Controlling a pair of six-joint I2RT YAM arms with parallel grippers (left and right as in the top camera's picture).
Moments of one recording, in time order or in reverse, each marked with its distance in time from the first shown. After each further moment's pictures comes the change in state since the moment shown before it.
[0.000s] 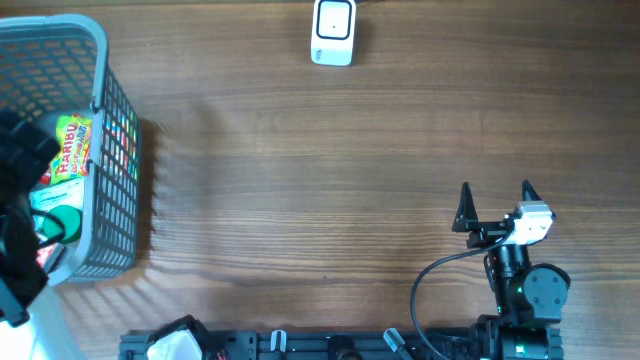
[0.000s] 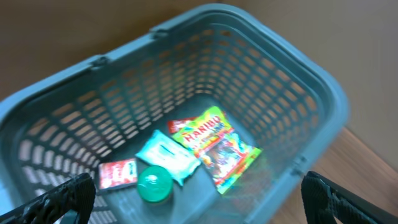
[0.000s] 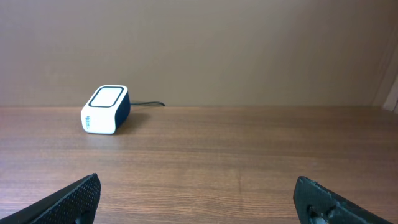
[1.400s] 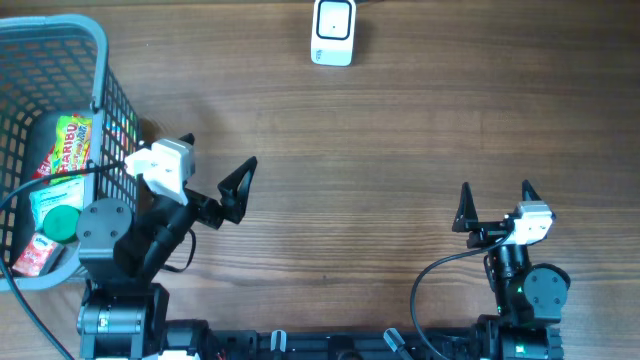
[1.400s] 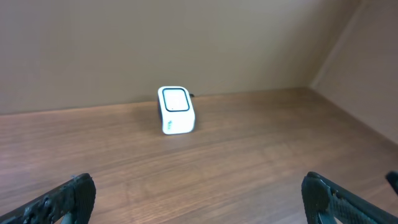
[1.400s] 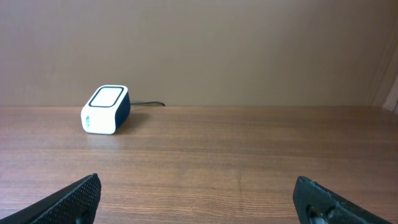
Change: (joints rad) left arm -0.479 -0.516 -1.015 0.923 0.747 0.244; right arm 0.000 0.000 0.000 0.000 0.000 0.000
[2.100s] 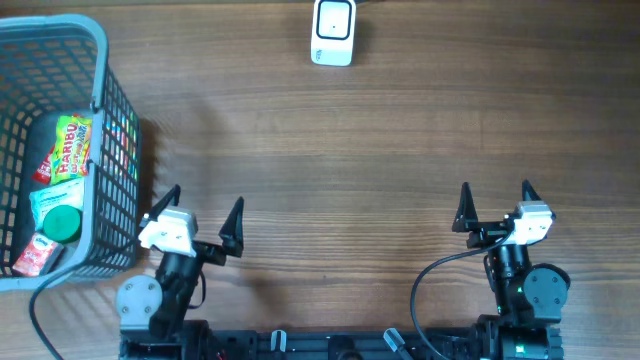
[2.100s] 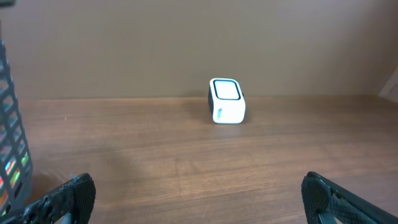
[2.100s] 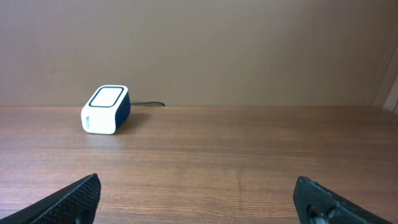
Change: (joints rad) left arm 0.000 -0.549 -0.465 0.044 -0.235 0.010; right arm 0.000 0.000 0.000 0.000 0.000 0.000
